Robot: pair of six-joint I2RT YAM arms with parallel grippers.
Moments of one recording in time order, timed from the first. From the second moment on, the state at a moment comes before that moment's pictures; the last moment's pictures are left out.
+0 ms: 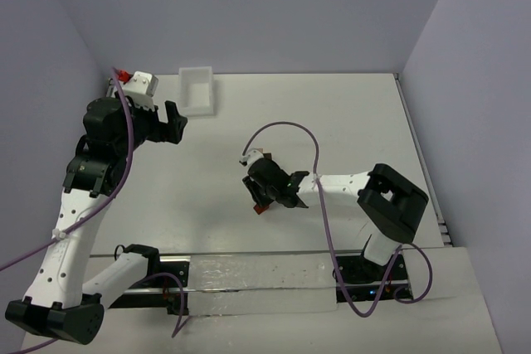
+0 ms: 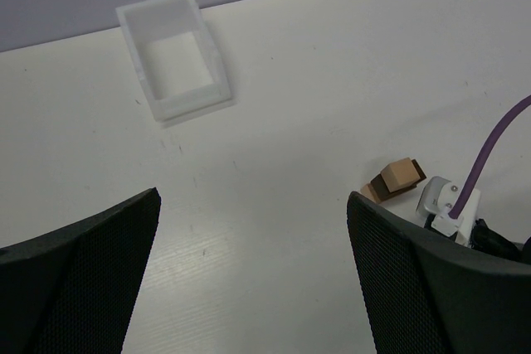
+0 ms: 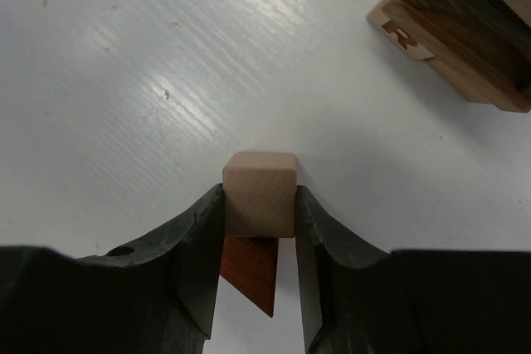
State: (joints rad) left arm -0.22 0.95 1.18 -0.52 0.14 -0.01; right arm 0.98 1.66 0.86 -0.08 0.16 0.27
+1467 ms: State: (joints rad) left arm -0.23 1.30 1.35 -0.57 0.77 0.17; right arm 0.49 1.58 1.25 -0.75 -0.55 -0.92
